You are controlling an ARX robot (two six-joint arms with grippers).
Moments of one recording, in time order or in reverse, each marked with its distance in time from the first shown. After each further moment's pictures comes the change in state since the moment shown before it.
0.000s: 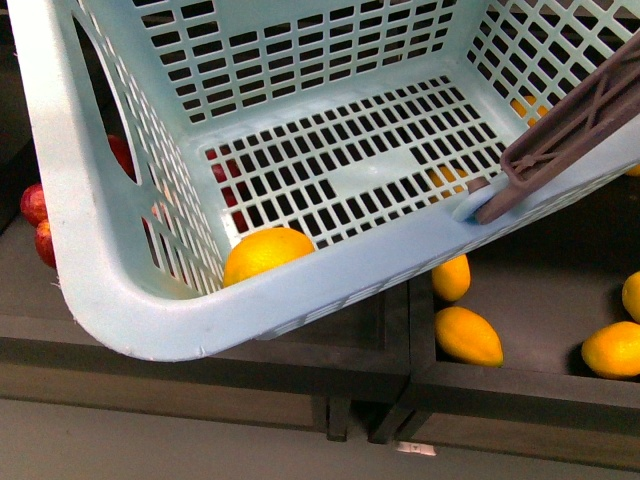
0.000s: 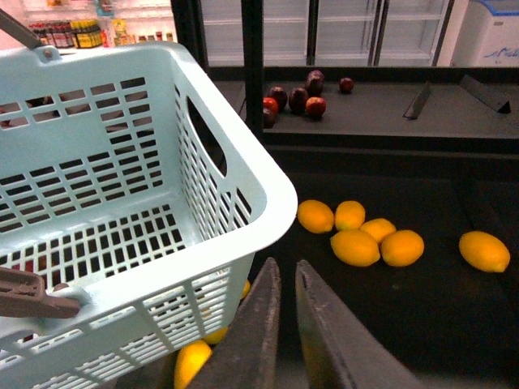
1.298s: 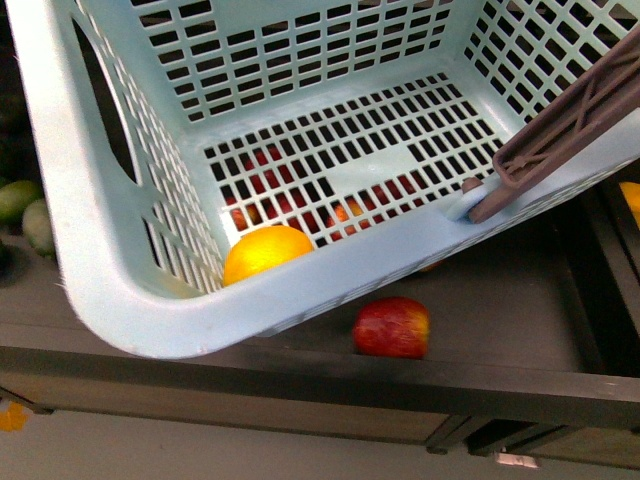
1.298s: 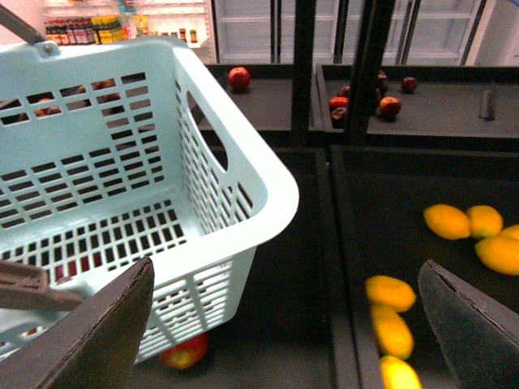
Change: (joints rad) left arm -0.001 0.002 0.000 0.000 -0.006 0.003; right arm -0.002 -0.006 -0.005 -0.003 0.000 0.000
